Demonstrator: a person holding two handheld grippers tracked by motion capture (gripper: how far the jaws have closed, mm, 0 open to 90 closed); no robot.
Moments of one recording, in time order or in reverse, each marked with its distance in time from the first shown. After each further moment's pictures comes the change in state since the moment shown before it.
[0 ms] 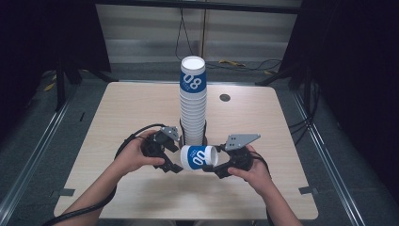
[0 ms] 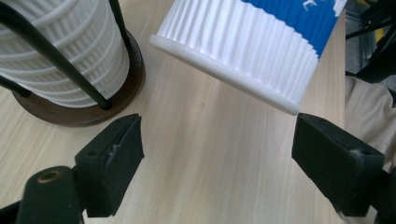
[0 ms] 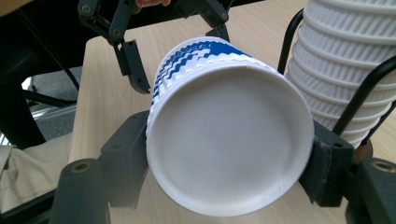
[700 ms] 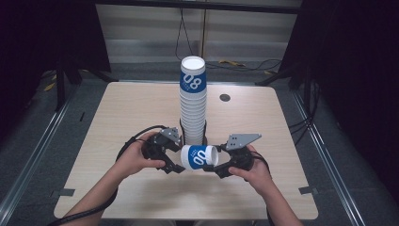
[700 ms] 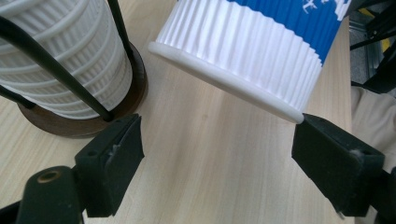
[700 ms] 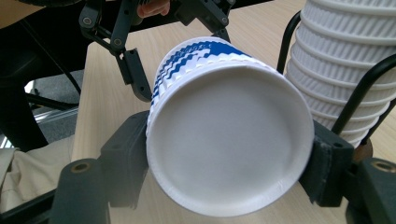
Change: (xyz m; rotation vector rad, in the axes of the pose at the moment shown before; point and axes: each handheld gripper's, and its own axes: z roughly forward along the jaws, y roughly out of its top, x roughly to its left) left arm -0.003 -0.002 0.004 -0.043 0.027 0.014; right arm -0.001 -0.001 -0.002 -0.007 0.001 0.005
